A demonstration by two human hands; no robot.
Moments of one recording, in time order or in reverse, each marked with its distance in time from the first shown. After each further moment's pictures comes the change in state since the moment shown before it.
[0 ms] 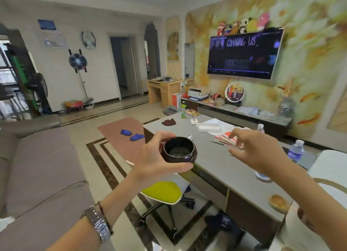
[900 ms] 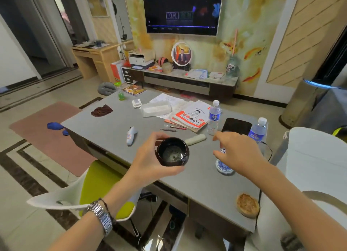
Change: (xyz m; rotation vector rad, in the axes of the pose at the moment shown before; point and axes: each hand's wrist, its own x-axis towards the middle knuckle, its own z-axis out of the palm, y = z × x) left_hand 0.263 -0.148 0.241 -0.082 -0.334 0.068; right_hand 0.122 0.239 0.166 -0.116 -0.222 0.320
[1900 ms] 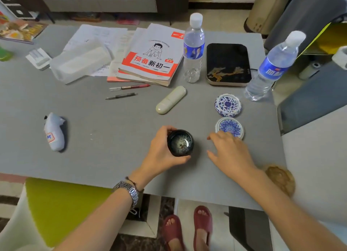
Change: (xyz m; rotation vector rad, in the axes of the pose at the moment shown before) left_hand 0.141 -0.281 0.185 -0.074 -0.511 -0.179; right_hand 0.077 0.049 0.261 0.137 -0.341 0.531
